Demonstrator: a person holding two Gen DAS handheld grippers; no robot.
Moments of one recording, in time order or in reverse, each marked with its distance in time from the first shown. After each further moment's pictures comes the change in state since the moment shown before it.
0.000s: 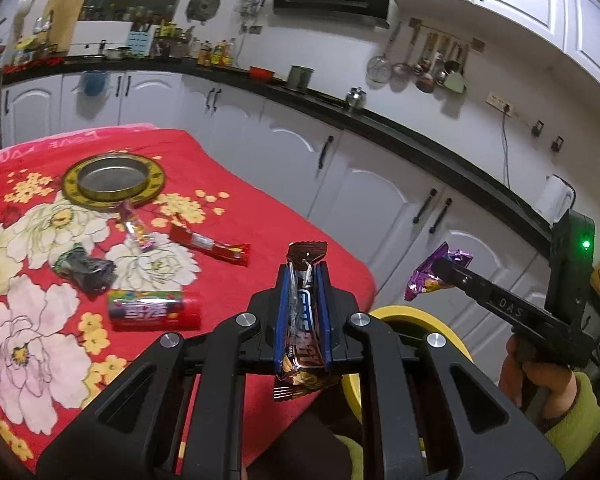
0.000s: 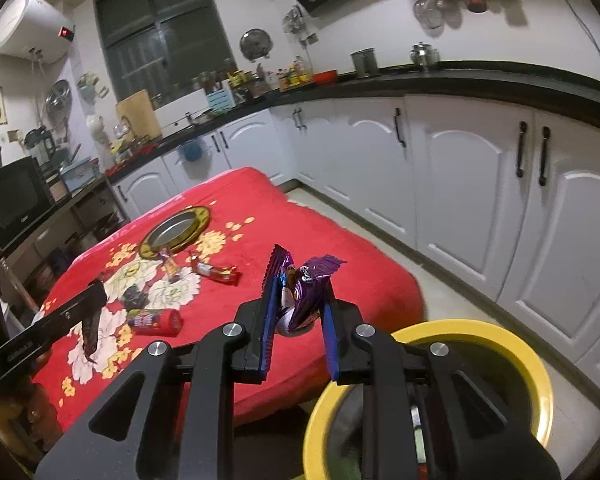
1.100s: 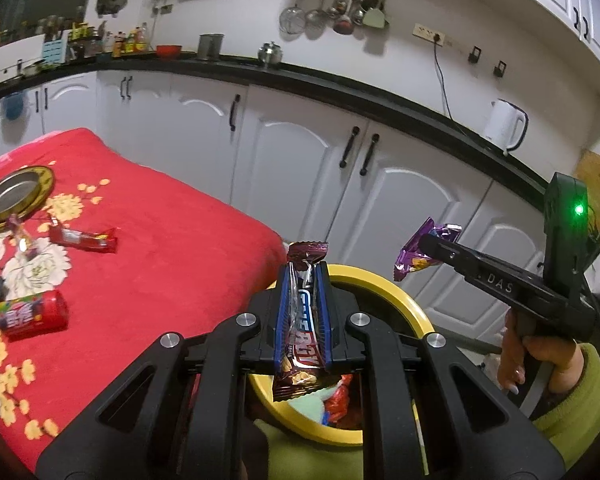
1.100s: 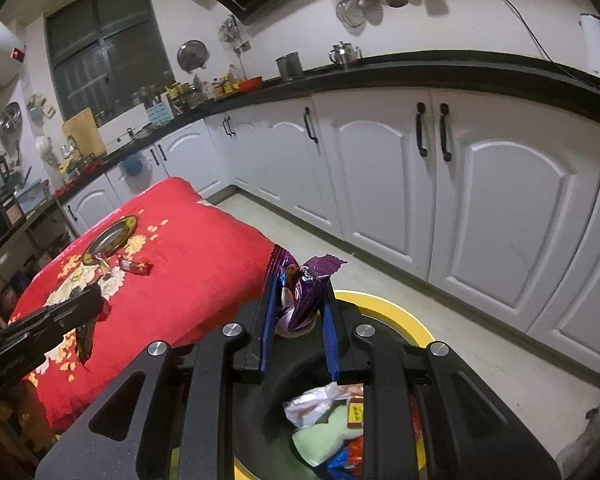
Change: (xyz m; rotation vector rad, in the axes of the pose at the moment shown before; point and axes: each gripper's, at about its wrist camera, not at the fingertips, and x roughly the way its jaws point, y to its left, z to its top) left arm 0.059 -0.105 -0.030 0.197 0.137 -0.173; right arm -0.059 -0.094 -0.034 0.096 -0.013 -0.188
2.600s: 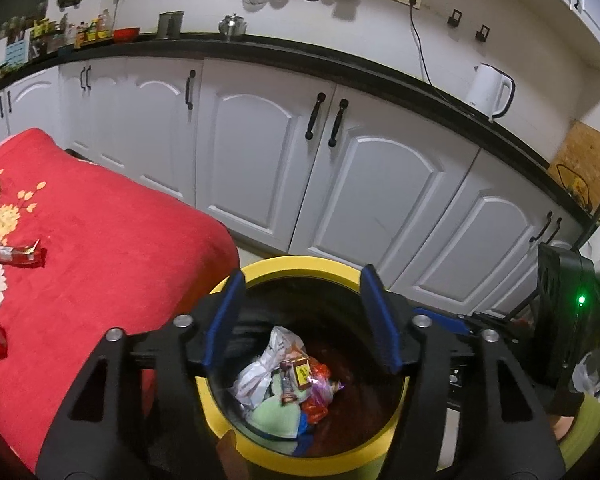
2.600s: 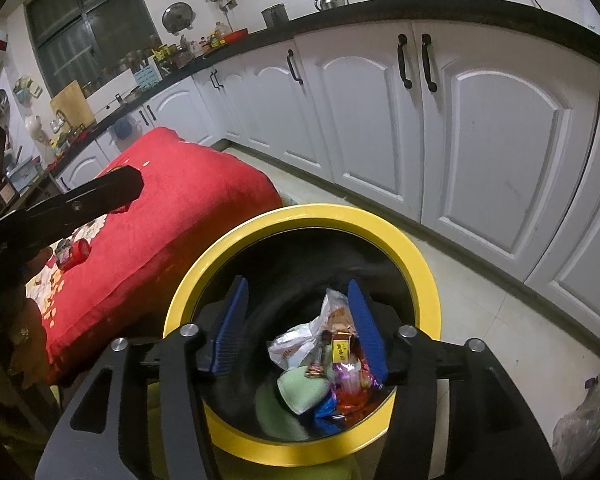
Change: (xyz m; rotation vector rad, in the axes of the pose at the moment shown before) left arm 0.062 -0.042 0.010 0.052 0.097 -0.063; right arm 0.009 -0.025 -0.056 0.030 0.168 -0.007
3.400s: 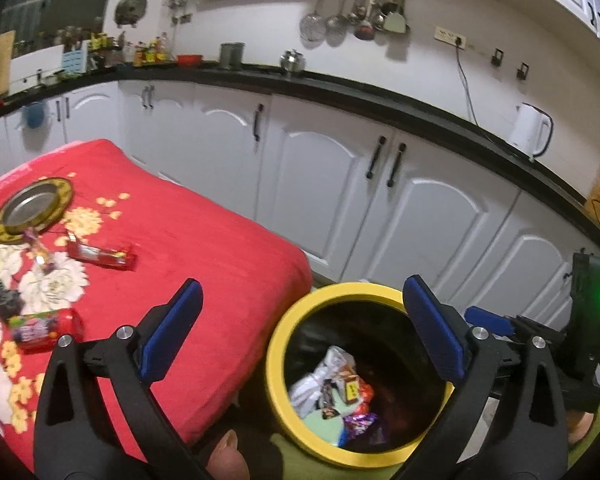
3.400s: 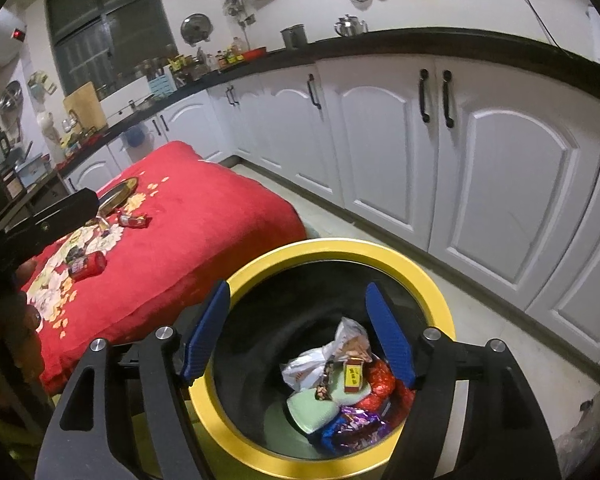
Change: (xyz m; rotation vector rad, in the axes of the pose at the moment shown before) left arm -0.060 0.041 -0.001 -0.065 -0.136 0.190; right arm -0.012 0.033 0.016 -0.068 -0.074 0.016
